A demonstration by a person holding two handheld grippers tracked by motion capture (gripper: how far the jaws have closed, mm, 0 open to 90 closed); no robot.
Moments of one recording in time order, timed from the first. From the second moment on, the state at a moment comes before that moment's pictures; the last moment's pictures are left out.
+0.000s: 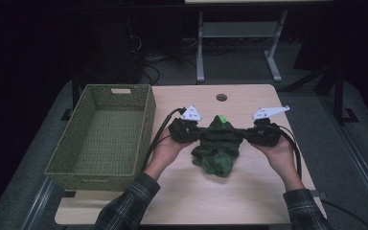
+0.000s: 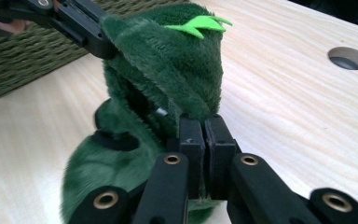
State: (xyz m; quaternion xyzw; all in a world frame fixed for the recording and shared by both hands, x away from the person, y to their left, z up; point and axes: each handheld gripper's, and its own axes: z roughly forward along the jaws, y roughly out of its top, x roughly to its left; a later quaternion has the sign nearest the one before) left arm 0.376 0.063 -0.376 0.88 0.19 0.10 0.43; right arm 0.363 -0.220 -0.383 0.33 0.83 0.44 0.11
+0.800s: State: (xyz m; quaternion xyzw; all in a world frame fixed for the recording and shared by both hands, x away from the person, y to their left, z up) left arm 0.325 0.081 -0.414 0.90 0.15 0.06 0.41; right arm 0.296 -0.208 -0.419 0.29 0.85 0.43 0.05
